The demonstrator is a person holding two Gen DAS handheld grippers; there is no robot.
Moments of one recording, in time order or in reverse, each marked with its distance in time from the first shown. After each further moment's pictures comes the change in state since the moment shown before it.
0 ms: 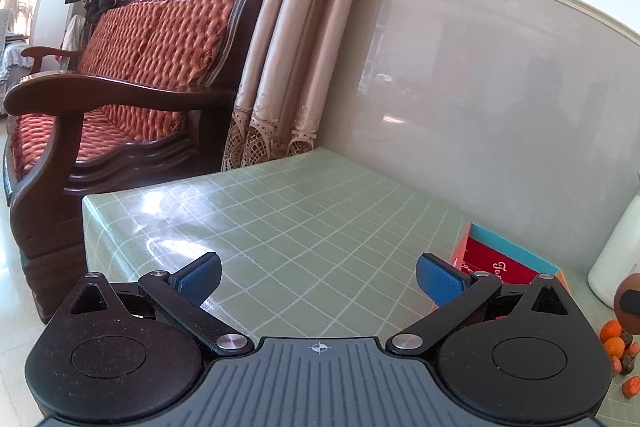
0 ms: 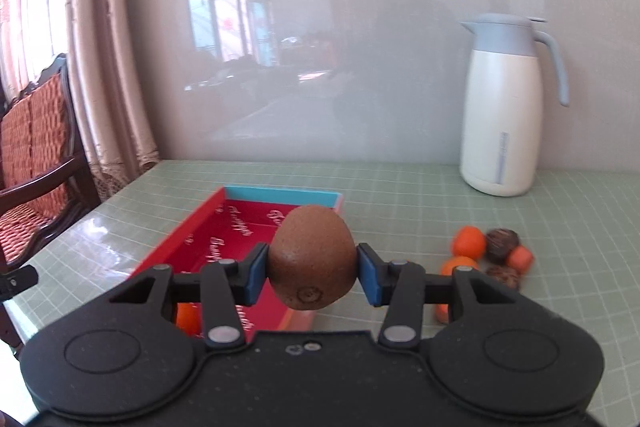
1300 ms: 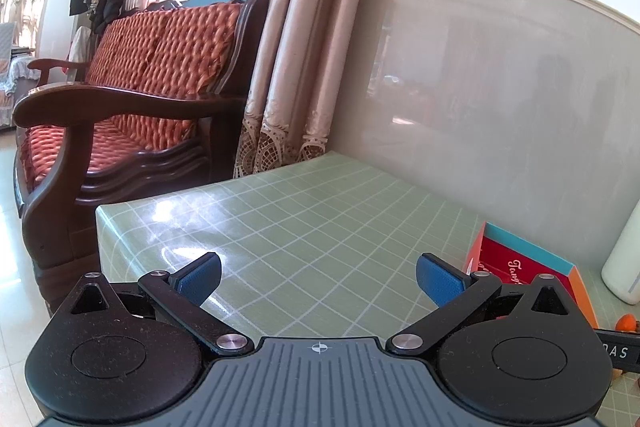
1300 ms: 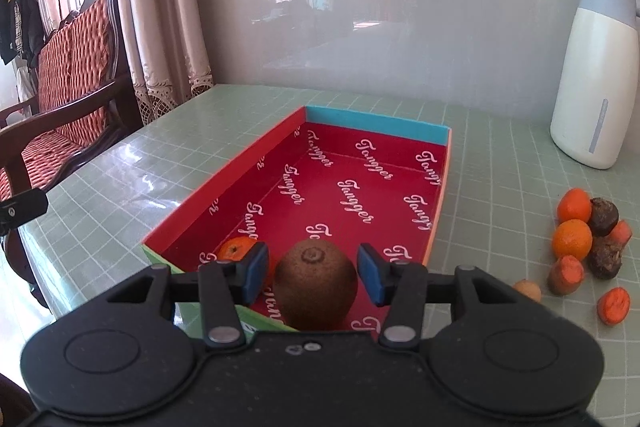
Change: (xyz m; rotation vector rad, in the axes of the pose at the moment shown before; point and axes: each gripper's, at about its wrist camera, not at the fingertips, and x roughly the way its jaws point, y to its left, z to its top) left arm 0.000 0.006 0.000 0.026 -0.011 0.031; right arm 0.047 0.055 -0.028 -0.099 0.164 0.112
